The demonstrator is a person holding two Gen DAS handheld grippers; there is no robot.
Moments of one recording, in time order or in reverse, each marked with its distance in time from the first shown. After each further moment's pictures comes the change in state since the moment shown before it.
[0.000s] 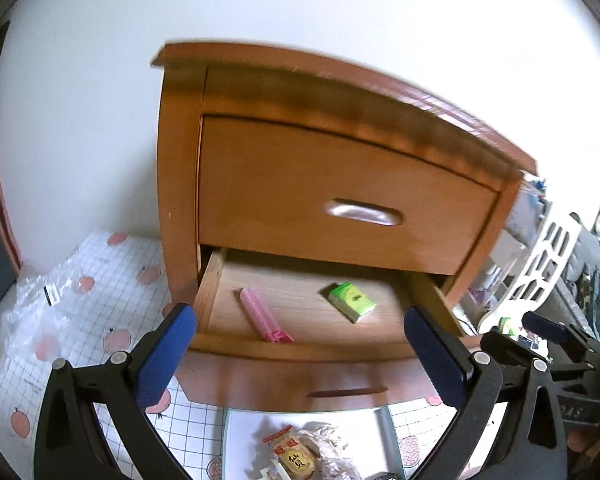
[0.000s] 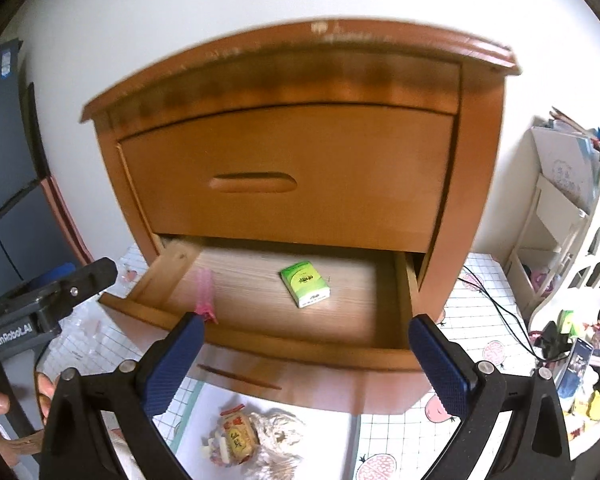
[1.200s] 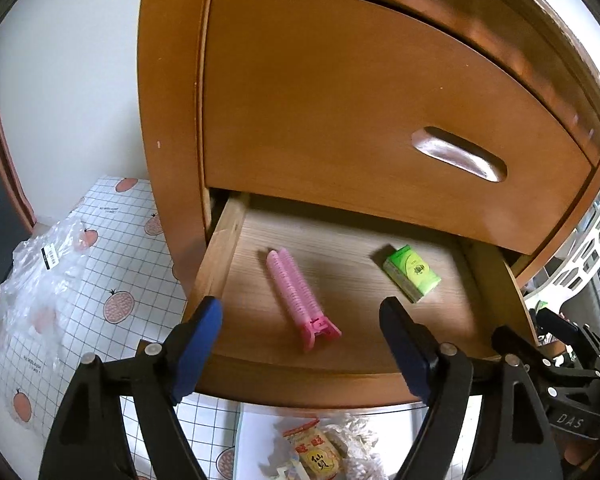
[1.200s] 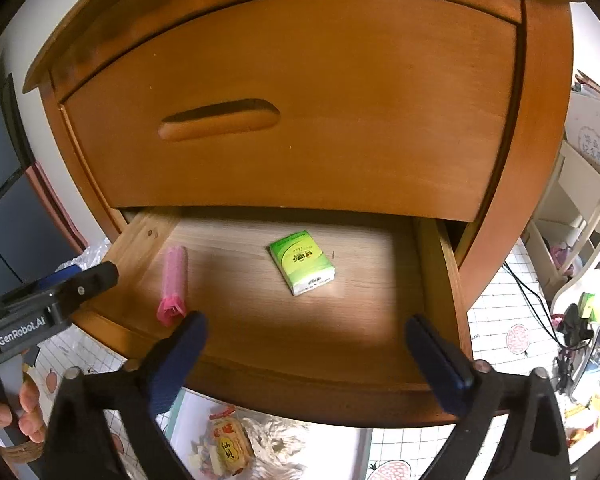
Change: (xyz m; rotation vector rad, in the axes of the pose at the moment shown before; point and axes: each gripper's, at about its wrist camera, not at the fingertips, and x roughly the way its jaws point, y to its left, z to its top) left arm 0.109 0.029 -0.002 -0.065 0.251 0.117; right arm 0.099 -0.005 -0.002 0.023 0.149 0.002
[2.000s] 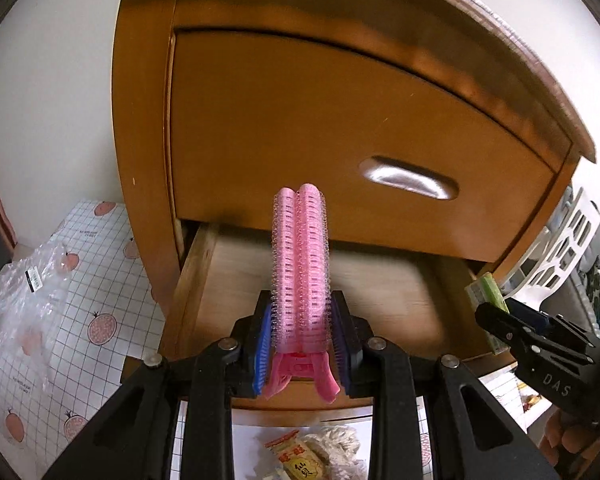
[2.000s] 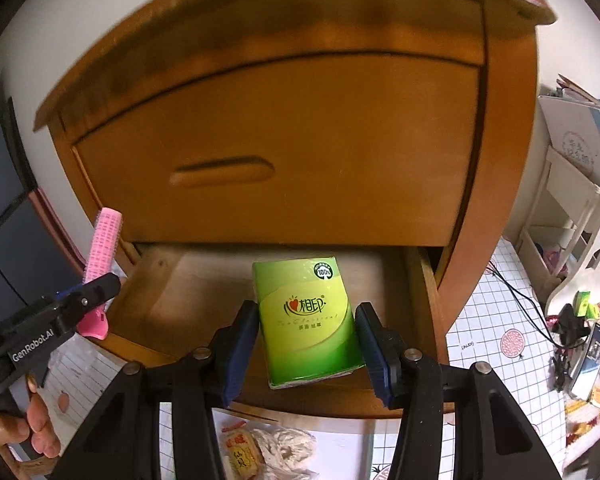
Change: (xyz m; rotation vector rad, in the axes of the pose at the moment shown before) left arm -0.016 -0.014 0.008 0.045 -0.064 -0.093; right arm -0.026 -0.003 0.011 0.043 -0.065 0.001
